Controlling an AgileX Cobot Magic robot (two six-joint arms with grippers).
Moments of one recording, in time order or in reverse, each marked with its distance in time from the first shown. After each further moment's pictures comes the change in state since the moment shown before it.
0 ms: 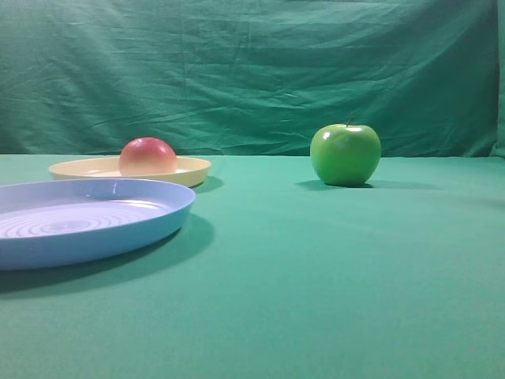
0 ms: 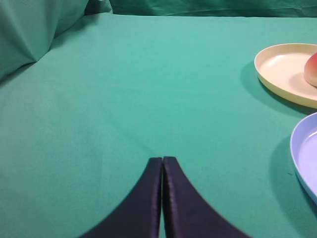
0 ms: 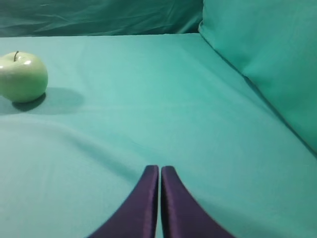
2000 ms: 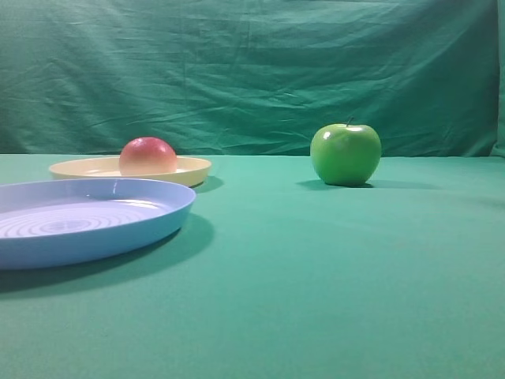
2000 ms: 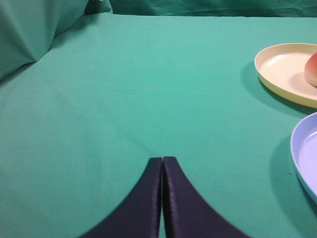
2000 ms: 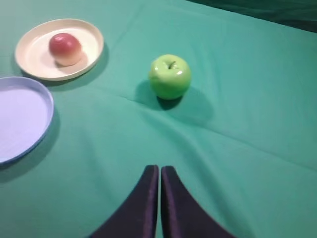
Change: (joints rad) left arm 0.000 0.000 0.000 0.000 0.000 0.002; right arm 0.194 0.831 -0.898 0.484 0.508 -0.547
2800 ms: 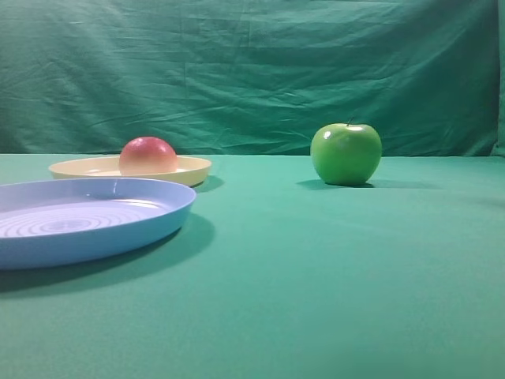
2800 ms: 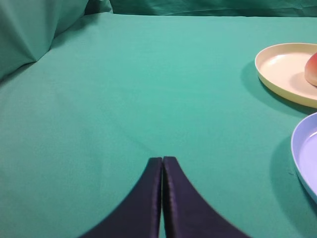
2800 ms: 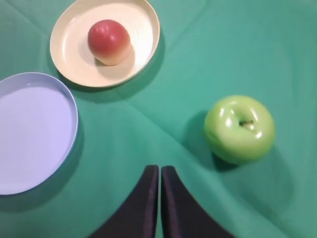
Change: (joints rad) left arm 0.000 0.000 0.000 0.000 0.000 0.000; right arm 0.130 0.817 -0.599 0.138 0.096 -0.200
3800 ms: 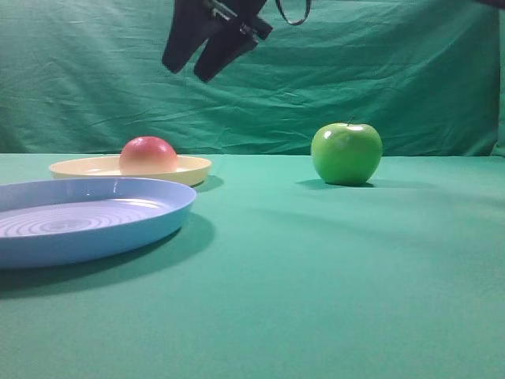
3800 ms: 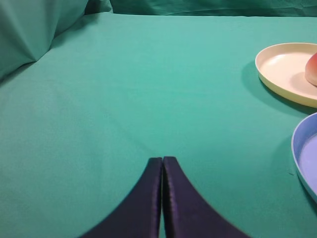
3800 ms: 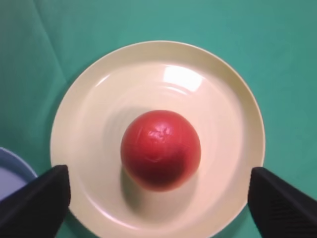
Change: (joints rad) left arm 0.000 0.000 0.000 0.000 0.000 0.000; right arm 0.300 0.668 -0.586 -0.021 -0.190 -0.088
